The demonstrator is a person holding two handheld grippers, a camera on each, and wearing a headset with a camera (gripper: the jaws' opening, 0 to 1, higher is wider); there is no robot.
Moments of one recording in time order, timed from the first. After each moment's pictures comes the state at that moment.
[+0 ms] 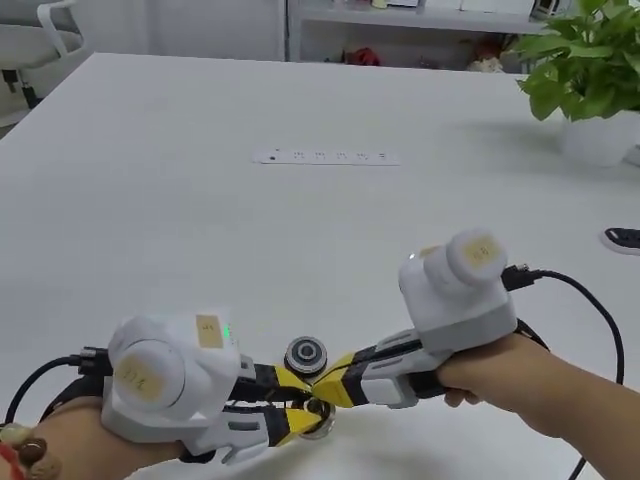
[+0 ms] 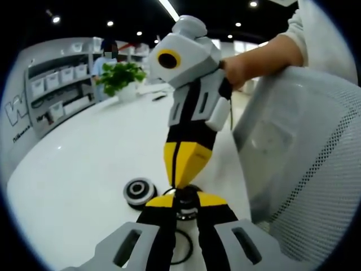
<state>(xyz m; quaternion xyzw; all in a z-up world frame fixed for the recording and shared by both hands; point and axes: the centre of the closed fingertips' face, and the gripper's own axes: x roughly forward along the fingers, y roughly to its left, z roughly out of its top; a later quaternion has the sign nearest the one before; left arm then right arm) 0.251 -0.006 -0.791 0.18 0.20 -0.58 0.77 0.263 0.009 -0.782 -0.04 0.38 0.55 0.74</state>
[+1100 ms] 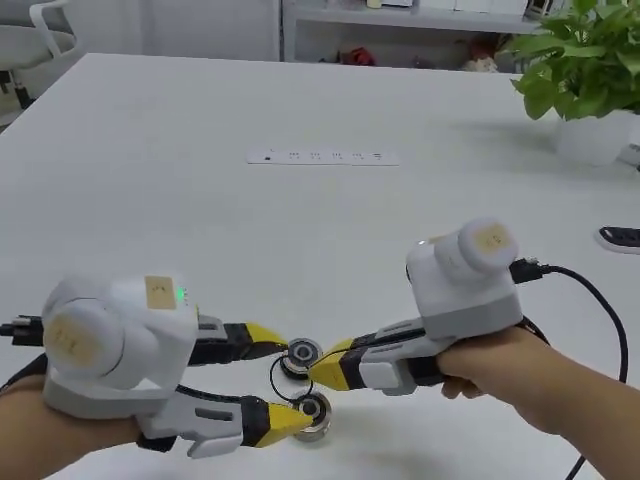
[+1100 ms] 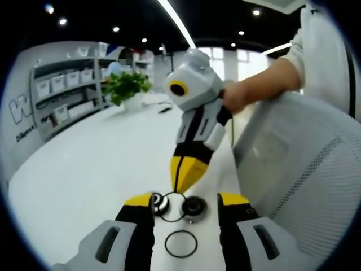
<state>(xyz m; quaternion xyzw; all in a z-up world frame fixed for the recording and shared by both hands) 0.257 0.012 -0.745 0.15 0.18 -0.57 0.79 0.274 0.010 -0.767 0.01 0.36 0.54 0.76</state>
